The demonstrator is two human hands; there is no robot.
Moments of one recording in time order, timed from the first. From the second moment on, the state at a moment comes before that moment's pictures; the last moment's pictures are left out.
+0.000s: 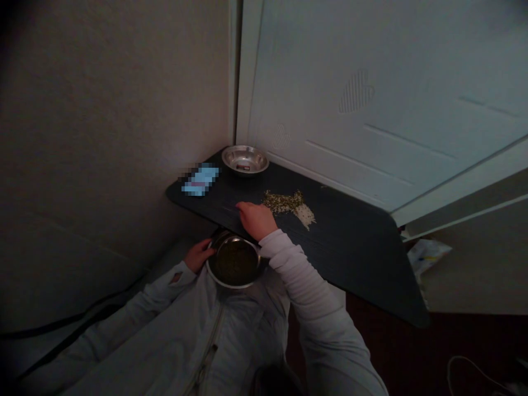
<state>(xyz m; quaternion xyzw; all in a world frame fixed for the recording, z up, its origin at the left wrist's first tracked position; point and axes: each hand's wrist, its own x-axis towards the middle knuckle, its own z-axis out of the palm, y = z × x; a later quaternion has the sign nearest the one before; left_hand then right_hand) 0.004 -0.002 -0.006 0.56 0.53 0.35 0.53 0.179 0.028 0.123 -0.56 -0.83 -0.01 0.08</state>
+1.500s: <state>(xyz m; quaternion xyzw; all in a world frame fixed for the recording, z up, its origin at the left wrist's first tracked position) 0.020 -0.008 -0.003 0.54 0.58 0.36 0.49 0.268 -0.064 0.099 -0.65 -0.59 0.39 0.29</state>
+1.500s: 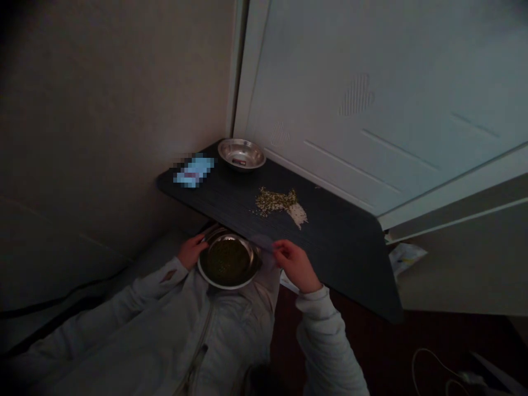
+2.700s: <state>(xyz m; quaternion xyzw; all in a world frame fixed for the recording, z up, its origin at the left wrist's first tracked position) -0.008 -0.009 -0.002 0.49 0.64 0.37 0.46 0.255 0.024 0.095 -0.63 -0.59 0.30 0.41</state>
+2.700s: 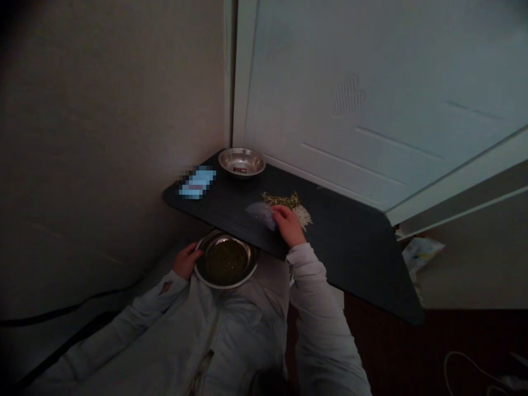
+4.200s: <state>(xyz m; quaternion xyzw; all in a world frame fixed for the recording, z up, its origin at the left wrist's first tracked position) 0.007 -0.004 -0.010 0.62 0.58 0.30 0.43 0.261 0.026 0.073 -0.65 -0.63 0.10 0.40</state>
